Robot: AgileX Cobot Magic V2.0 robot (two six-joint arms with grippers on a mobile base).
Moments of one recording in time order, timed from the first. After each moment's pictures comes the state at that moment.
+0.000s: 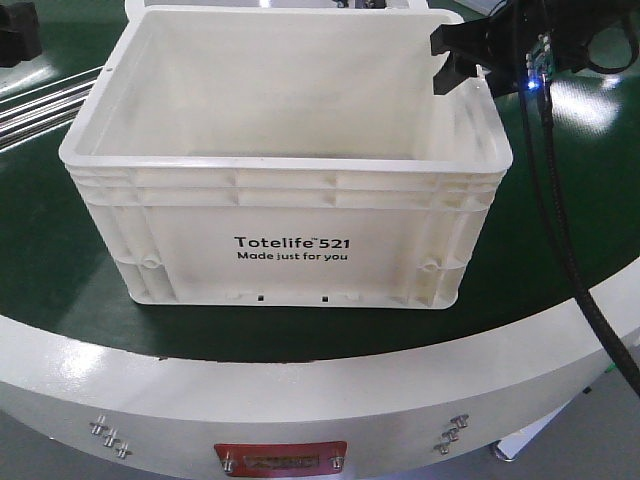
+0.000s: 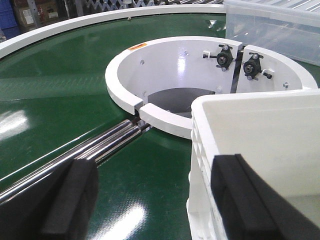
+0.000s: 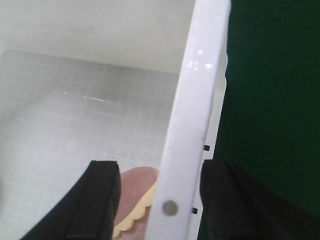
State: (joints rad) left arm -0.09 1.22 -1.02 0.01 0.16 0.05; right arm 0.17 1.83 -1.77 0.27 1.05 -0.03
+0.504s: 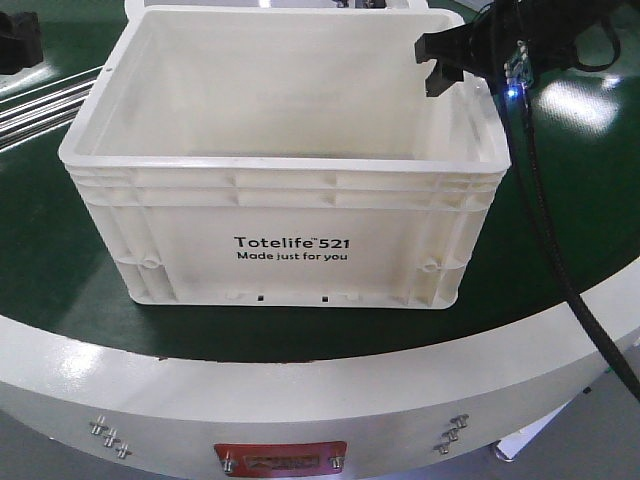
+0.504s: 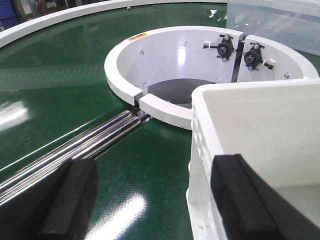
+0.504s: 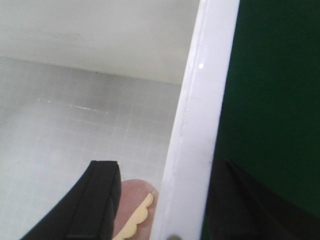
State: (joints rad) left arm -0.09 1.22 -1.02 0.01 0.19 0.05; right arm 0.21 1.87 -1.79 0.19 1.01 0.04
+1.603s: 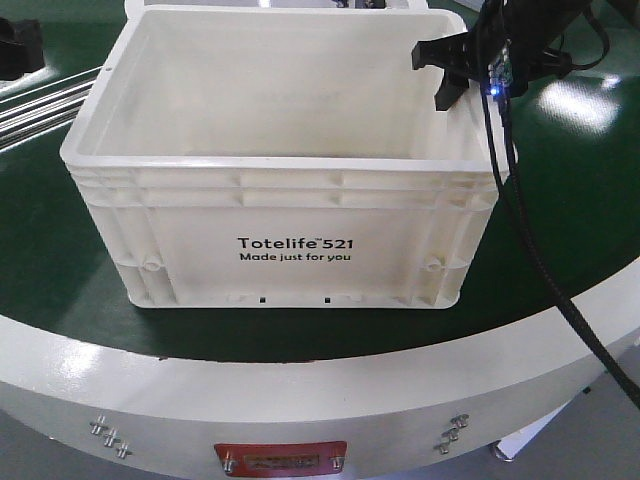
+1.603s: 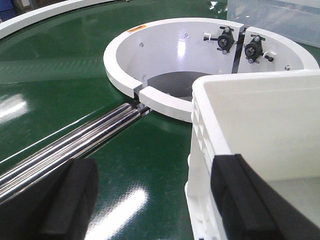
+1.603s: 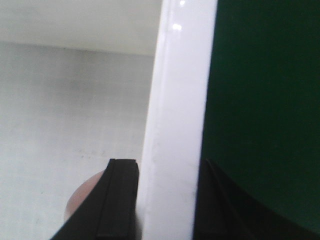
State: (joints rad) left arm -0.09 1.22 -1.02 0.01 0.22 0.05; right arm 0.20 2.00 -1.98 0.14 1.21 0.11
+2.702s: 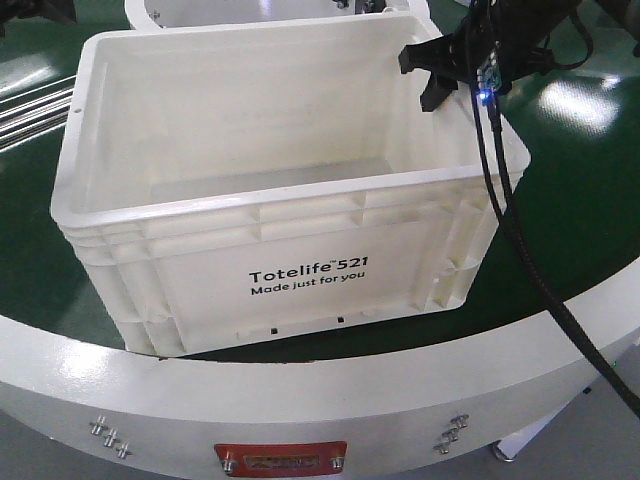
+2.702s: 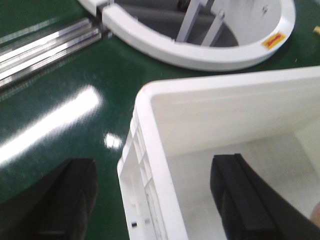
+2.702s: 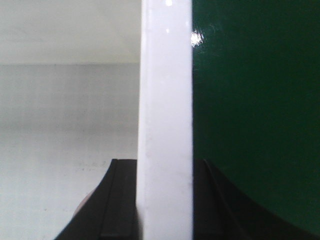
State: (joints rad) left arm -0.09 1.50 -1.59 -0.15 0.92 -0.06; right arm 0.22 2.00 -1.98 0.19 1.20 0.02
